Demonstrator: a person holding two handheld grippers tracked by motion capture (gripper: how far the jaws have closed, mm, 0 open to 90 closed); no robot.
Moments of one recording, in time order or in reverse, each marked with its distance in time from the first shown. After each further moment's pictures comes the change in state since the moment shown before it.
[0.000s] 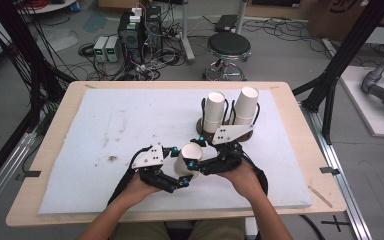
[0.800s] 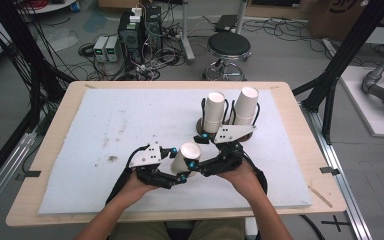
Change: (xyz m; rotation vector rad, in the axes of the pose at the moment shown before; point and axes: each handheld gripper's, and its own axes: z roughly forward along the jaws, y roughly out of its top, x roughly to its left) left arm 0.005 0.003 -0.011 0.040 0.018 0.011; right arm -0.002 -0.004 0.000 -0.044 -0.021 0.027
